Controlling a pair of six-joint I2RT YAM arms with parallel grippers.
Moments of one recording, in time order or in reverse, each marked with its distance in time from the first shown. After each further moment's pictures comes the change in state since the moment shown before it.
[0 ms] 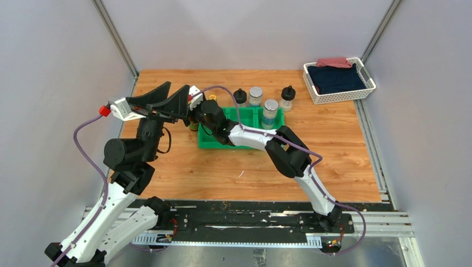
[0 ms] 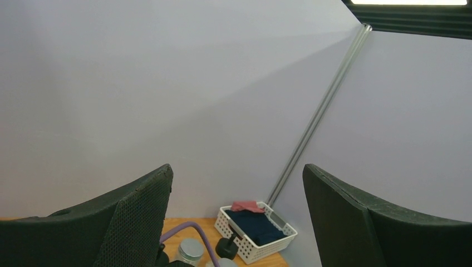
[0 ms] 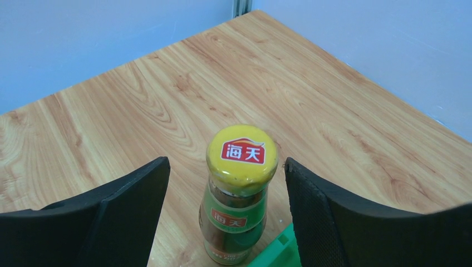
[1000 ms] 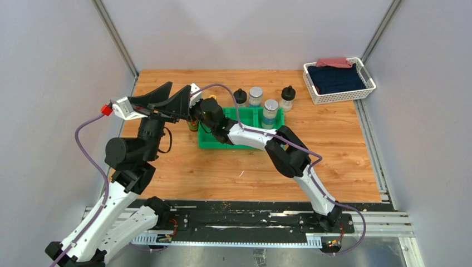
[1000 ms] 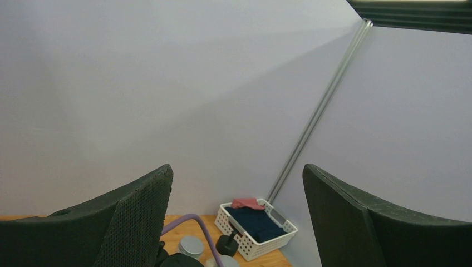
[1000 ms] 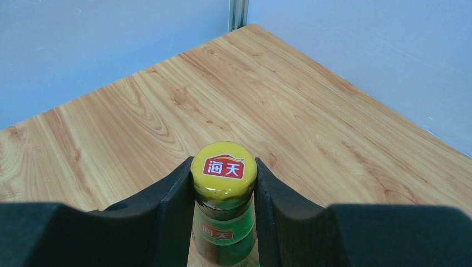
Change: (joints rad) left arm 0.000 0.007 -0.003 0.001 0.008 -0.001; right arm -0.001 0.009 0.043 0.003 0.015 -0.004
